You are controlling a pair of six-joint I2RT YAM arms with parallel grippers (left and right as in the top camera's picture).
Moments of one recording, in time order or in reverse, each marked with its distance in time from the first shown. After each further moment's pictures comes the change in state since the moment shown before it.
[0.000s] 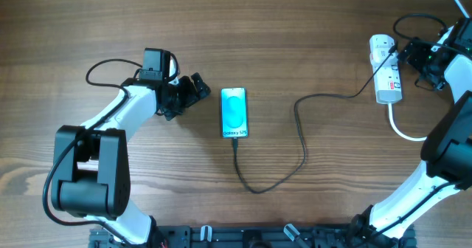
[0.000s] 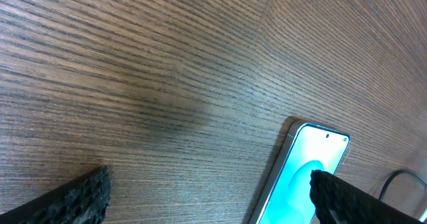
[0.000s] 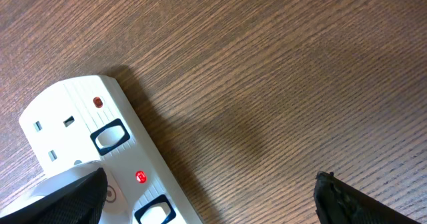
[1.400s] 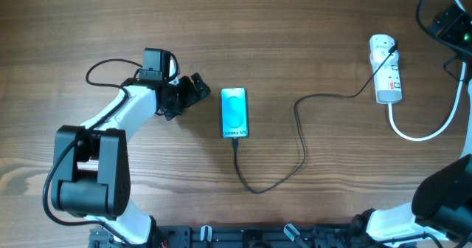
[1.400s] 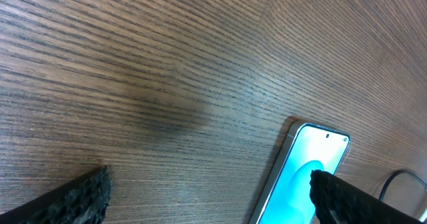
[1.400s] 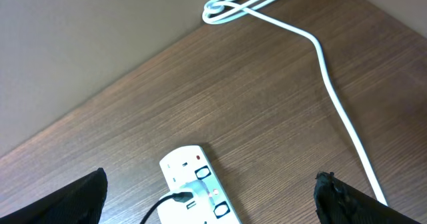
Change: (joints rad) left arm 0.000 0.000 0.000 0.000 0.000 0.000; right arm 0.000 -0.385 -0.002 0.002 -0.008 0.000
